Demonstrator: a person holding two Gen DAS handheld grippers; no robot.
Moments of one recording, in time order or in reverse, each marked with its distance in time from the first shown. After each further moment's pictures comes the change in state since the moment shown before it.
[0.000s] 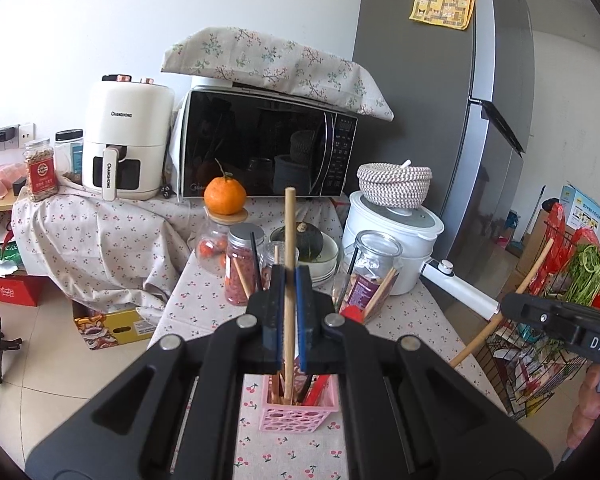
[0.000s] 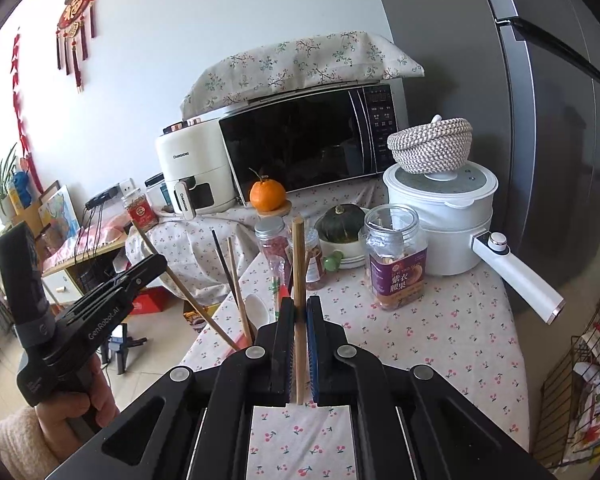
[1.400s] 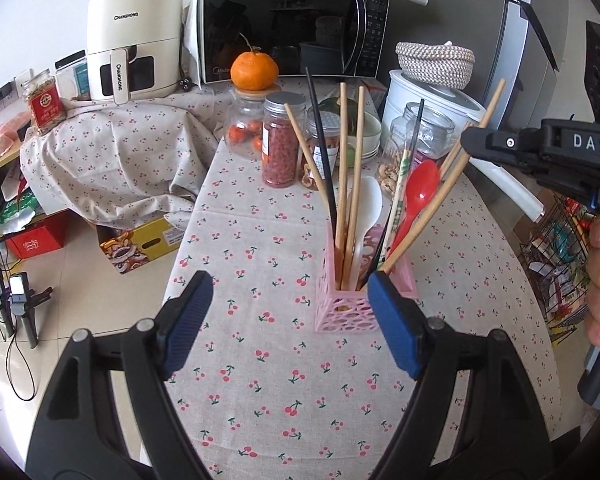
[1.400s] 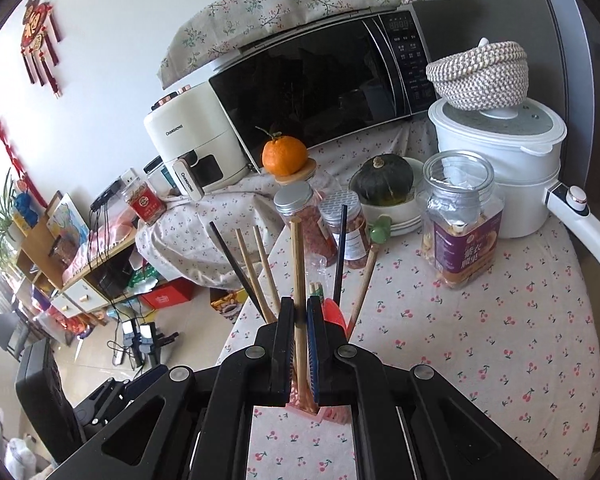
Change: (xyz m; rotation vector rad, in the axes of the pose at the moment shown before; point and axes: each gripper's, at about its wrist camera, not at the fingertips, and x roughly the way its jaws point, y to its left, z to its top) left arm 0.032 0.036 -0.048 0.054 0.380 0.091; right arm 0.117 0.014 0.018 0.145 0.187 0.120
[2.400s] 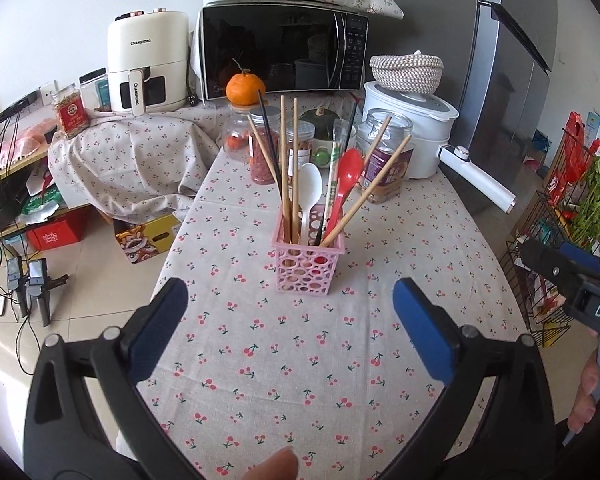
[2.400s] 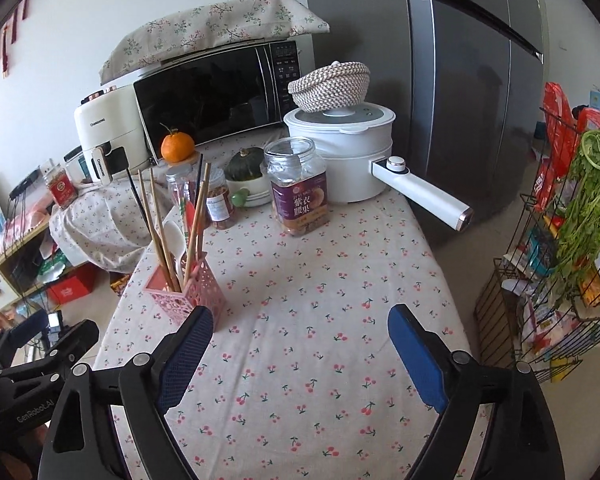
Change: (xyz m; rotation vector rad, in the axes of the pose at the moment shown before) left arm -0.071 -0.059 -0.042 -0.016 -0.055 0.058; right arm -0.140 -0.029 -0.113 -0.008 -0.088 -0.445
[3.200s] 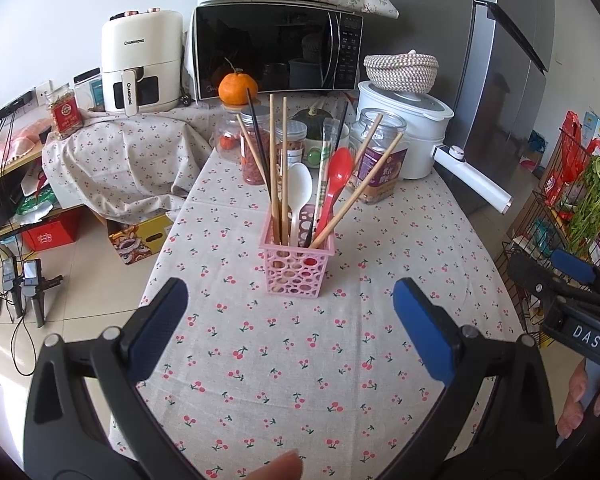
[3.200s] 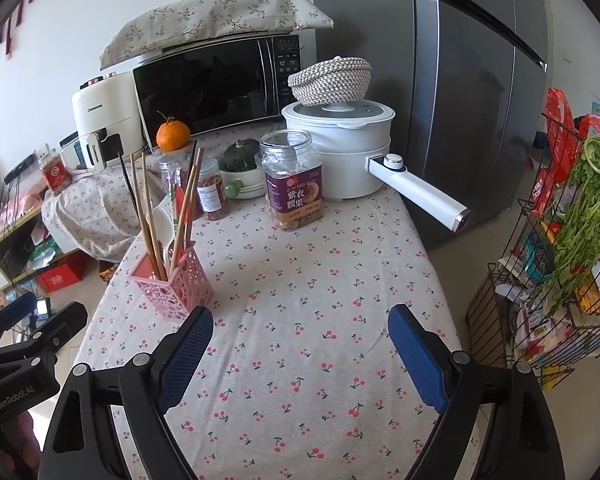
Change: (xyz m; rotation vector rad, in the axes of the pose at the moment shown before) left arm 0.003 -0.010 0.000 0.006 -0.008 -0.012; right arm 0.011 0.001 -0.004 -0.045 0.012 -0.026
